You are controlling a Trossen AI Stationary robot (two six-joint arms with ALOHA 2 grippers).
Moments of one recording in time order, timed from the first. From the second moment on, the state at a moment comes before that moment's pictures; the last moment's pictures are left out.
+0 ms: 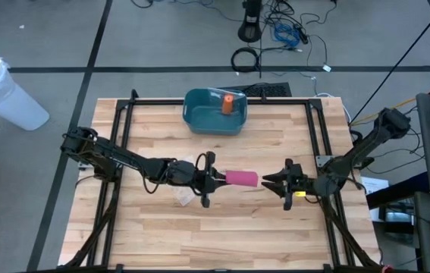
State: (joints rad) left arm -0.21 1.62 0.95 0.46 -0.20 0.51; right arm 0.68 0.96 0.33 0.49 0.83 0.56
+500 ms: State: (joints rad) left arm -0.27 1.61 0.95 0.45 -0.34 0.75; right arm 0.60 1.08 0.33 0.71 0.64 0.56
